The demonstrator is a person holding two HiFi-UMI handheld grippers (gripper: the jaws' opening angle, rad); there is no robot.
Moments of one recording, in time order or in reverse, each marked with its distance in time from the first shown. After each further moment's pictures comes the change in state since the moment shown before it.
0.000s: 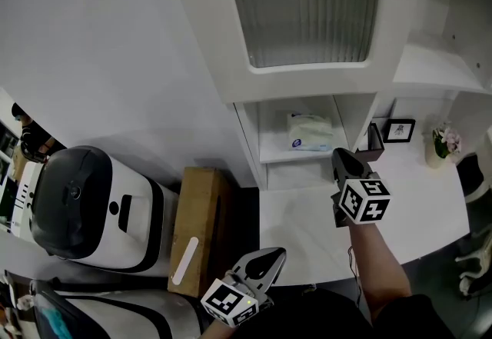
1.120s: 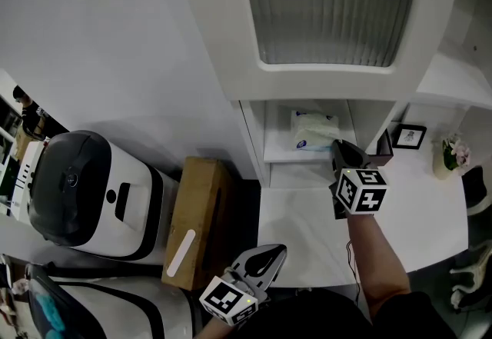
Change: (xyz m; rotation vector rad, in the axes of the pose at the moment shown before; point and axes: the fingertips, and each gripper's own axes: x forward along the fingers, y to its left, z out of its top) left arm 0.020 0.015 0.004 -0.014 -0.017 0.057; right arm 0.051 -0.003 -0.004 -0.063 0.073 0.013
